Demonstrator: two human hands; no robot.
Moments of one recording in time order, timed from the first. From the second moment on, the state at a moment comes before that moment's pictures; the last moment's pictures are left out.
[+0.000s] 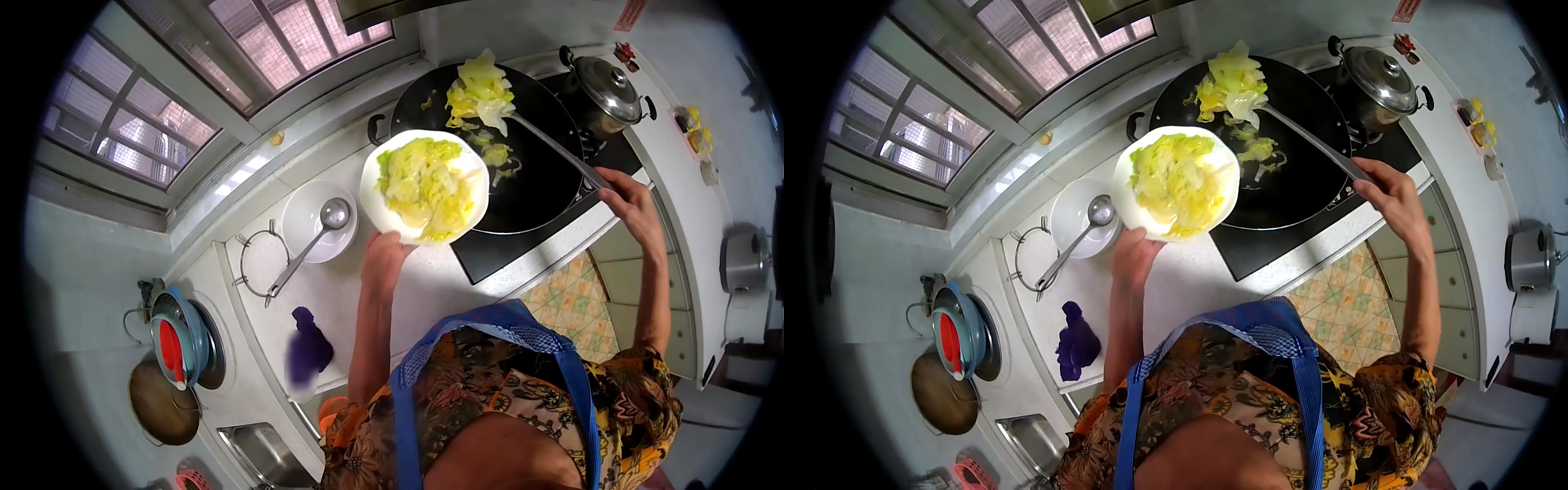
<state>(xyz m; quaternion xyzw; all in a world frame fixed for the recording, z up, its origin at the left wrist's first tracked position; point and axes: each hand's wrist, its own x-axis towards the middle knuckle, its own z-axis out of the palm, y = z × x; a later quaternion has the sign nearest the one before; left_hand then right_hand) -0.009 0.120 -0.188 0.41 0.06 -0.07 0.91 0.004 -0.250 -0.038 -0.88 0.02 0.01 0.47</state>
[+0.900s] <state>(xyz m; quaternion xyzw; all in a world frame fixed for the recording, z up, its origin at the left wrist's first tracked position) 0.058 0.092 -0.186 0.36 -0.04 -0.12 0.92 -0.031 -0.233 0.005 -0.94 -0.14 -0.24 0.18</state>
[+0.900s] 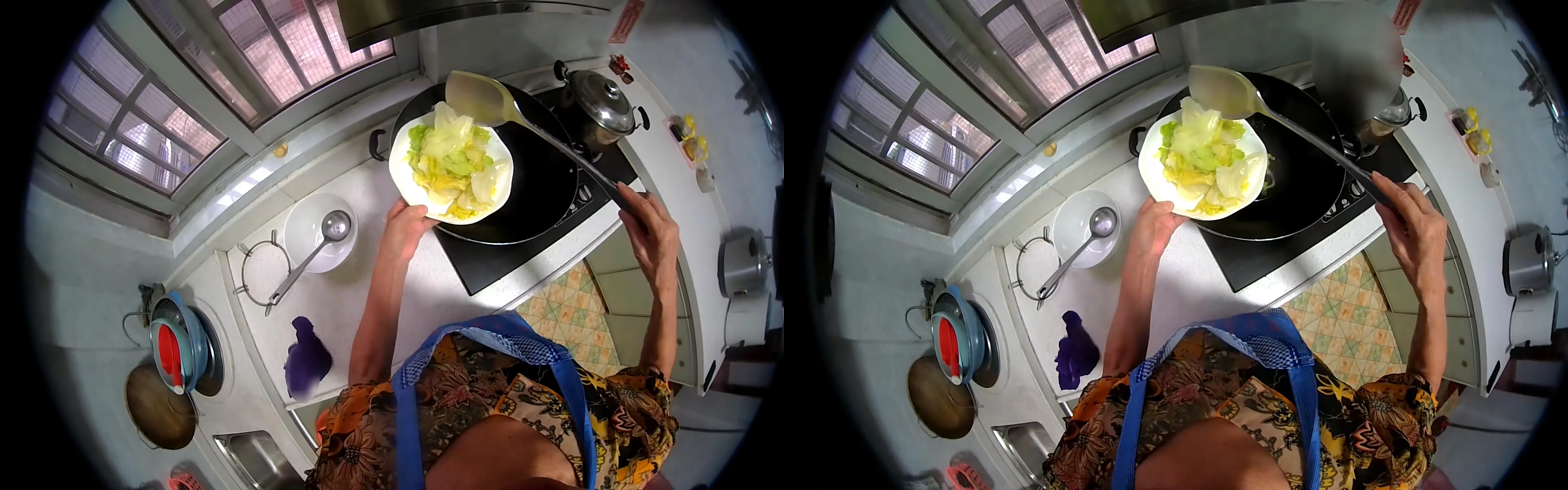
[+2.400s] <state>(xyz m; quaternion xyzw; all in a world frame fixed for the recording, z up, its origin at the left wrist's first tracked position) -0.074 0.149 -0.199 0.35 0.10 0.01 0.93 0.106 -0.243 -0.073 -0.96 -0.04 0.14 0.23</state>
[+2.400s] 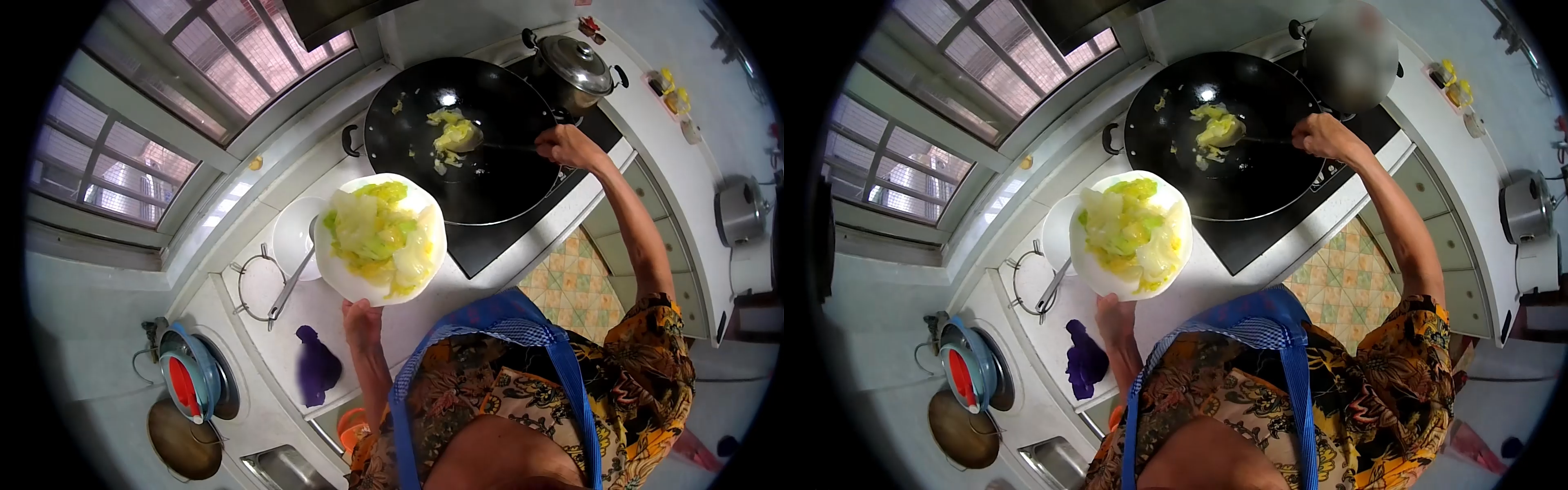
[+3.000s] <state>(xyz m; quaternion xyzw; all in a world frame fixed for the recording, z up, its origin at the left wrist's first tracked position) -0.085 0.148 -0.198 0.34 0.11 0.03 0.94 0.177 -0.226 -0.046 -0.96 -0.07 0.15 0.22</state>
